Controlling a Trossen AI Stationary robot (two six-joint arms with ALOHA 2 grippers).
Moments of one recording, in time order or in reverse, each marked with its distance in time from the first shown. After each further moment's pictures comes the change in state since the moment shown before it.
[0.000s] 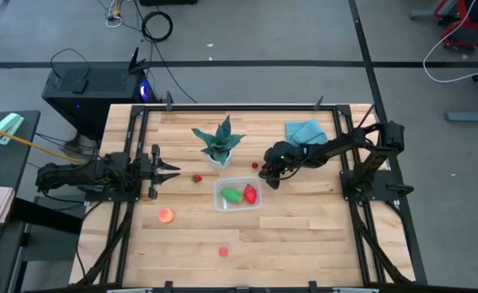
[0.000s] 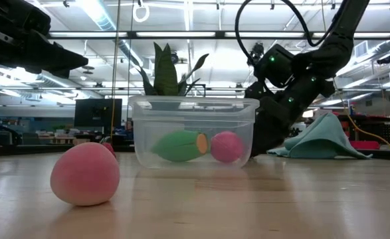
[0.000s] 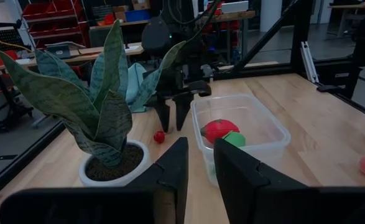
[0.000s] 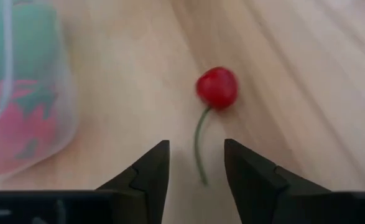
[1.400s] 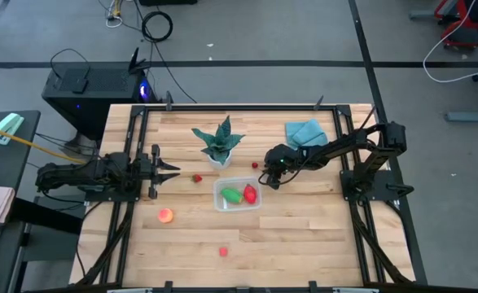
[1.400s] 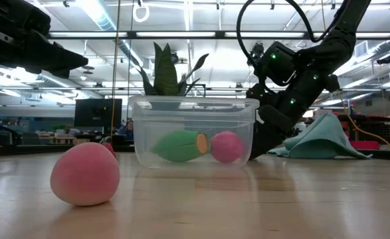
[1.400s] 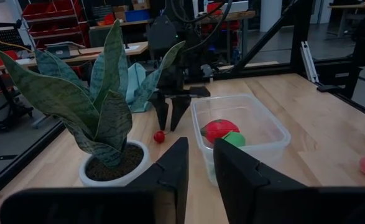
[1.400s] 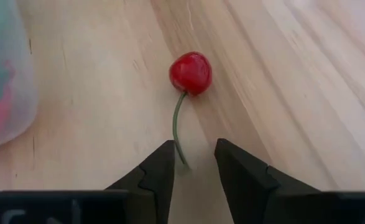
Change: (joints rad) left arm 0.000 0.000 0.000 0.000 0.000 0.000; right arm 0.012 -0.002 0.007 -0.094 0.198 -0.050
